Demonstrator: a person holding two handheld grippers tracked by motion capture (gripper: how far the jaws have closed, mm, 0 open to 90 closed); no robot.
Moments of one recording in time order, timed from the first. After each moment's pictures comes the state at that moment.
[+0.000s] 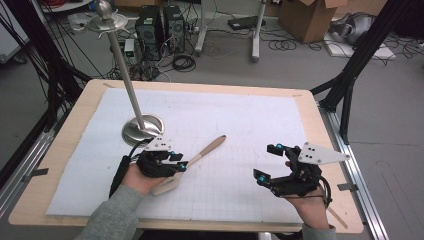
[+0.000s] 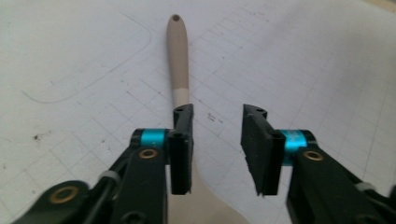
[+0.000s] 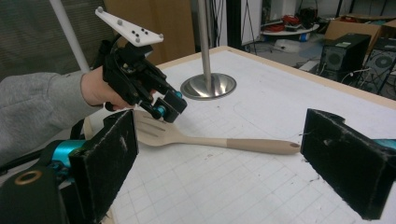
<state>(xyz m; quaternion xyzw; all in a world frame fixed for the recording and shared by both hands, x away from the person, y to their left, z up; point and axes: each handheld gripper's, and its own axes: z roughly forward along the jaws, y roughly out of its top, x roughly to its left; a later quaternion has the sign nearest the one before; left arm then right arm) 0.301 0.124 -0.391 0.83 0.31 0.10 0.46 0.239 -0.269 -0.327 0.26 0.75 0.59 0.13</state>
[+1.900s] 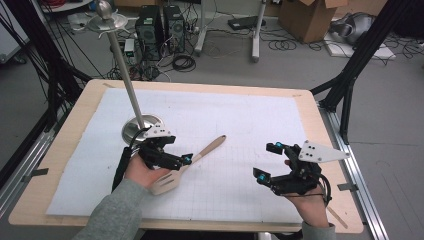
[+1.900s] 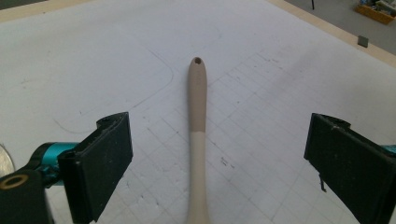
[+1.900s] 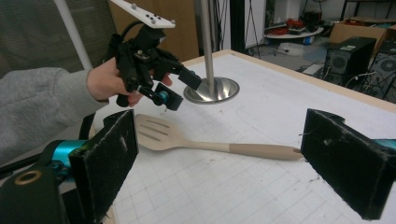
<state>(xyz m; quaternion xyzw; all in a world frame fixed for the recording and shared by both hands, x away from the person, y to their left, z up) 0.322 0.114 -0.376 0.80 0.34 0.11 0.48 0.241 -0.270 -0.325 0.25 0.75 0.60 0.12</state>
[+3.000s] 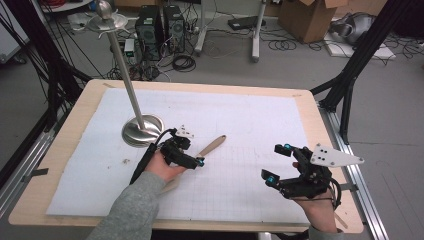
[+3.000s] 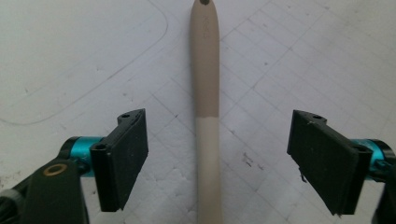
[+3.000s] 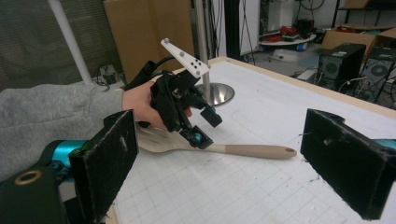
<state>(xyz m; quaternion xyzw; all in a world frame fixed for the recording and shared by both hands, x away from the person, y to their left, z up) 0.353 0.072 -0.415 0.86 0.34 0.08 0.36 0.230 -0.285 -0.321 0.26 0.74 0.61 0.13</state>
